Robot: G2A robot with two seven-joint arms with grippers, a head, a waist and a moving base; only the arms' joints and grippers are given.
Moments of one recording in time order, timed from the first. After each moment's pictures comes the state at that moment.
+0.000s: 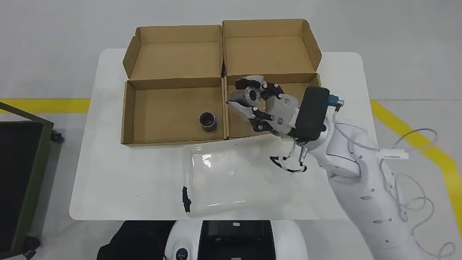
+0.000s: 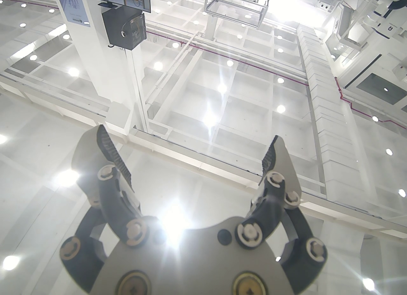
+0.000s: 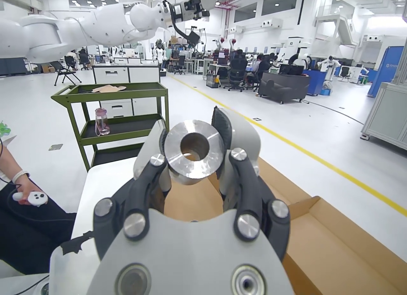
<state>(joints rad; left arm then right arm) -0.17 -0.33 -0.48 -1.21 3.07 0.34 0.06 -1.08 -1.23 1.18 -1.91 -0.98 -0.70 -0.01</state>
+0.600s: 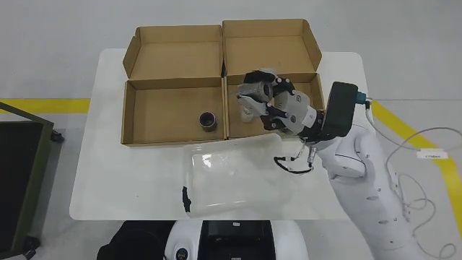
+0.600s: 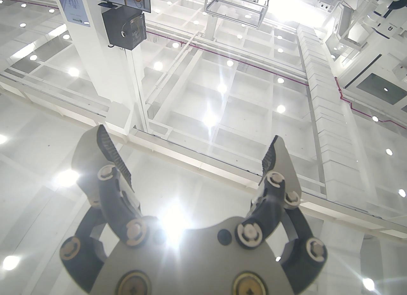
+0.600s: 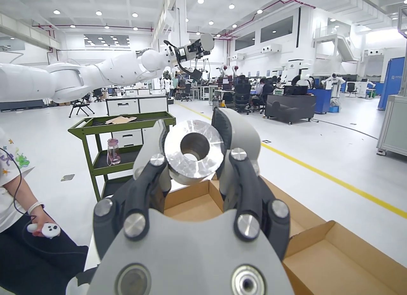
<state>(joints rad) -0.17 -0.33 -0.48 -1.21 3.07 0.34 0.06 -1.08 -1.23 1.20 -1.92 -0.89 -0.71 -0.07</state>
